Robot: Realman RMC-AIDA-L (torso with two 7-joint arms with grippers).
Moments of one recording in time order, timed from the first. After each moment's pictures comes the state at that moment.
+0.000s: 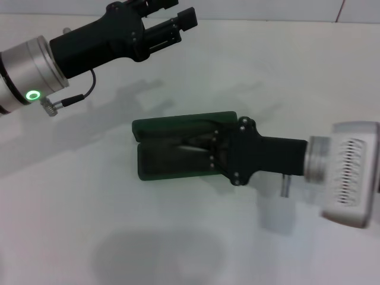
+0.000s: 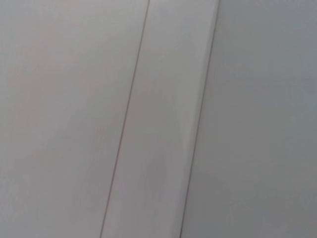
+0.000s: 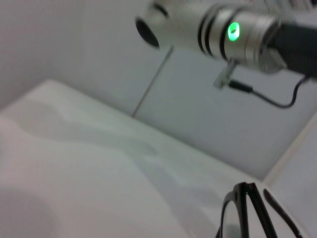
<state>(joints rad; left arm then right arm) -0.56 -2.08 0.71 0.57 1.52 1.61 -1.28 0.51 2.03 -1.92 -0.70 -0.94 -0.95 0.48</state>
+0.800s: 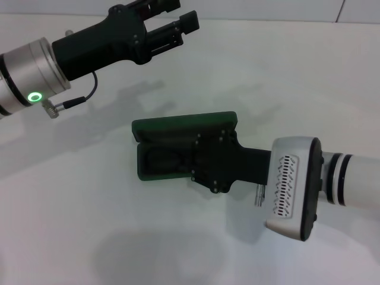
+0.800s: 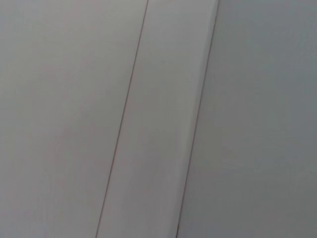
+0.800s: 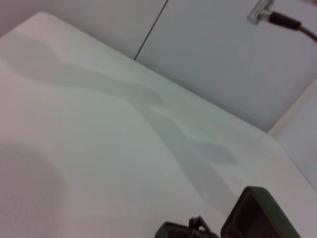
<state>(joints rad) -0.57 -2.08 0.71 0.56 1.53 1.61 -1.28 0.47 2.03 -2.17 -0.91 -0.94 -0.55 0.59</state>
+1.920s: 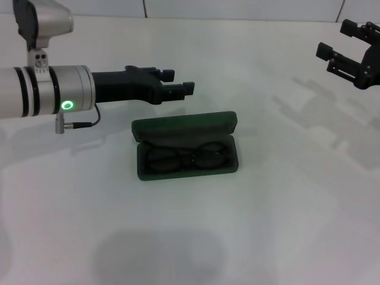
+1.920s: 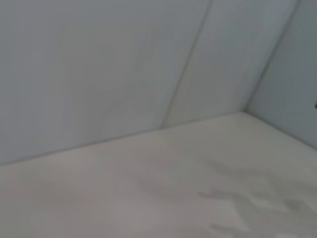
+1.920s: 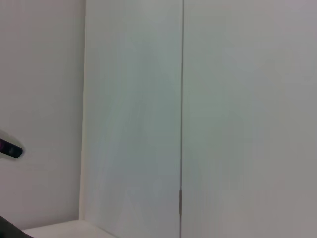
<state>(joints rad) -0.65 -2.08 0.77 0.57 1.97 1.24 -1.60 0.42 1.97 -1.27 -0.62 -1.03 -1.19 0.96</state>
